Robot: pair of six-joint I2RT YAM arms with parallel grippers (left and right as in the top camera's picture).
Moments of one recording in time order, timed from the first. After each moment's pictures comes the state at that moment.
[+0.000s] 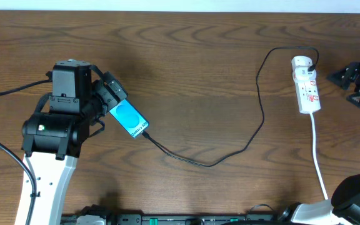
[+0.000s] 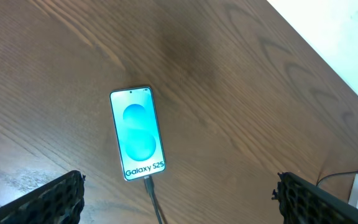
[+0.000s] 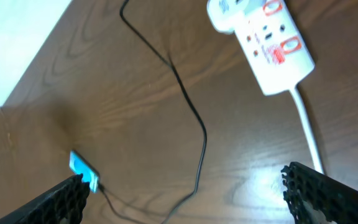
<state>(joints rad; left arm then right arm) -0.12 1.16 1.27 -1.00 -0.04 -0.75 -0.61 1.68 1.72 -1.36 -0.63 -0.03</state>
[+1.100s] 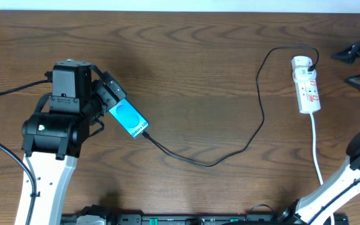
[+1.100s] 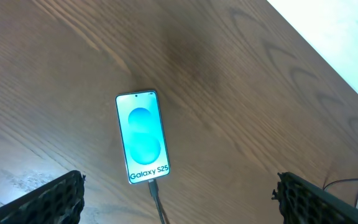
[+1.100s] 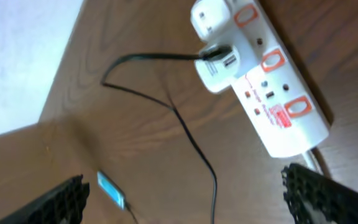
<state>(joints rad) -0.12 1.16 1.27 -1.00 -0.06 -0.75 -0.61 2.21 2.18 -1.49 -0.72 0.03</state>
